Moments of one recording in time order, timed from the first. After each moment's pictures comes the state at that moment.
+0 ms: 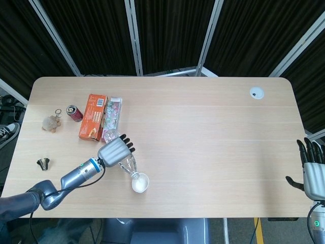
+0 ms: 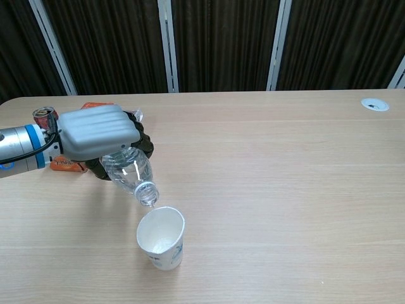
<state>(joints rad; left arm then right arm) -0.82 -1.57 0.05 -1.15 1.70 1.00 0.26 0.08 -1.11 0.13 -1.63 -1.34 1.48 -0.23</state>
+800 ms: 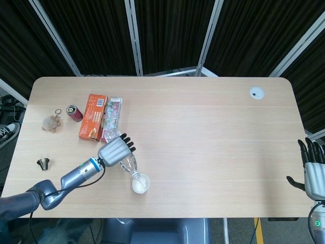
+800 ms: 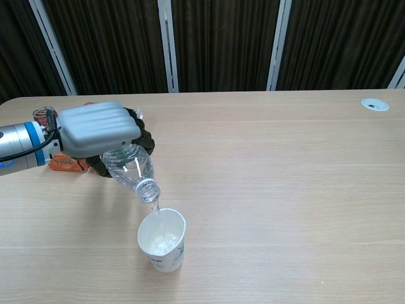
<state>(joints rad) -0.82 -1.57 0.05 -1.15 1.70 1.01 0.25 0.08 -1.11 0.13 -1.62 -1.34 1.47 -0.23</state>
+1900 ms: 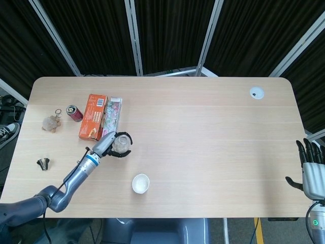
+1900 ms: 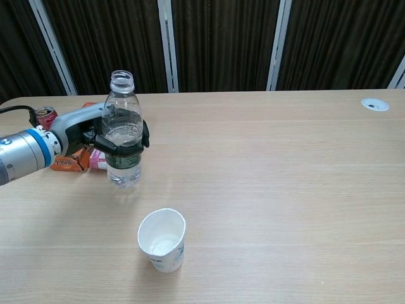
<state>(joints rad) -0.74 -1.69 -0.06 -1.07 1.45 0.95 -0.91 0.09 -1.12 0.13 -1.62 -1.32 1.46 -0.25</state>
